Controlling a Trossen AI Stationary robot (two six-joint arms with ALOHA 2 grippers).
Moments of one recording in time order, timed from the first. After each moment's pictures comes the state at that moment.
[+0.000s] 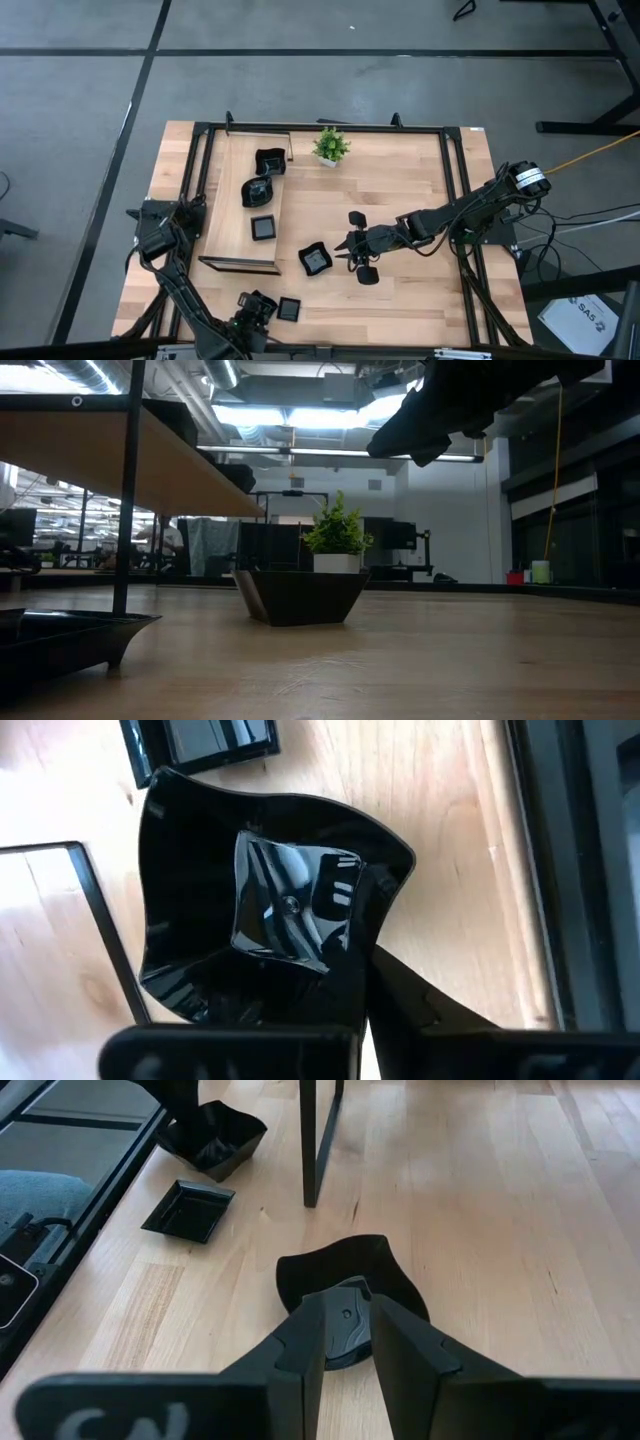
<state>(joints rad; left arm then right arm) -0.99 2.15 1.64 -1.13 -0.29 -0.72 0.34 1.52 0.87 0.11 0.18 0.12</state>
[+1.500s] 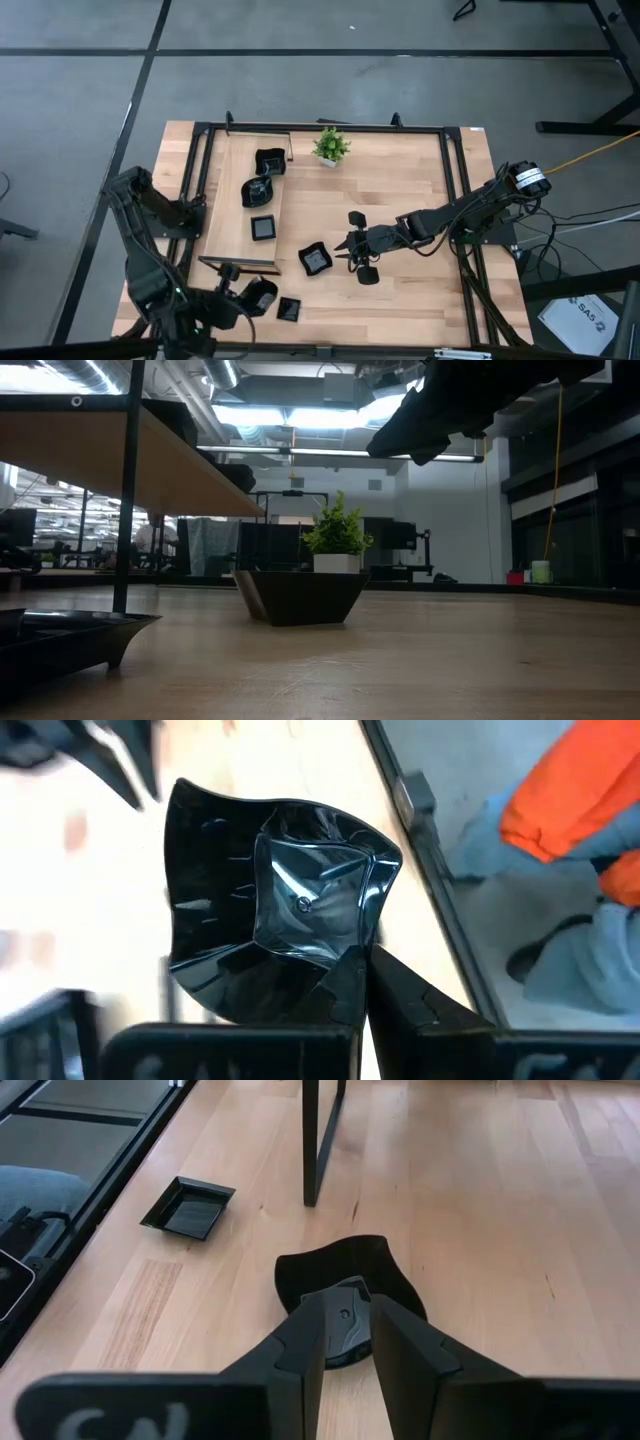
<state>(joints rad) -1.00 1.61 1.64 -1.12 -0.54 -0.59 0.34 1.52 0.87 0.11 0.18 0.10</state>
